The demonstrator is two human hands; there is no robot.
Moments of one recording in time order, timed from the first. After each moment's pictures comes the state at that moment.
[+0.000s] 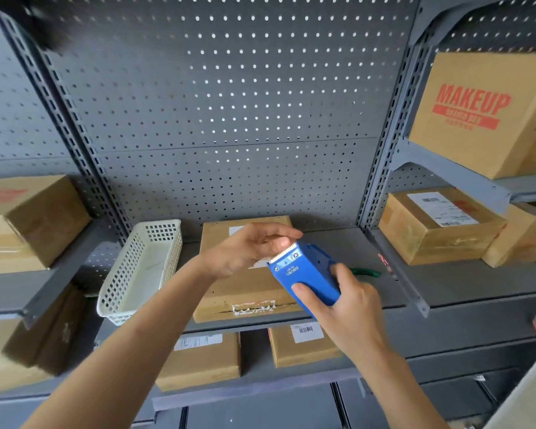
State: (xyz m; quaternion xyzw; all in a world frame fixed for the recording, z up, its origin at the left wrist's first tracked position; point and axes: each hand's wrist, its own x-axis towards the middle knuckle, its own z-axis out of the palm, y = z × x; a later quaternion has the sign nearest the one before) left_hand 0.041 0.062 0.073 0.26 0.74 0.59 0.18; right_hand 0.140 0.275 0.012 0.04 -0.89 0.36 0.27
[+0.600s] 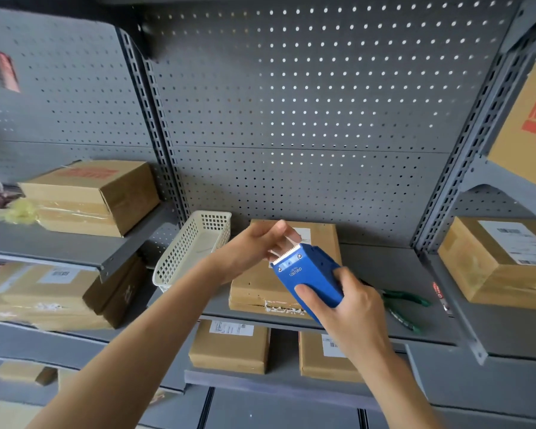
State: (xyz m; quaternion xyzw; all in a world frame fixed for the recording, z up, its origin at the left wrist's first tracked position) left_hand 0.072 0.027 0.081 0.11 0.80 0.59 0.07; right_hand 0.119 0.246 0.012 0.15 -0.87 0.40 0.24
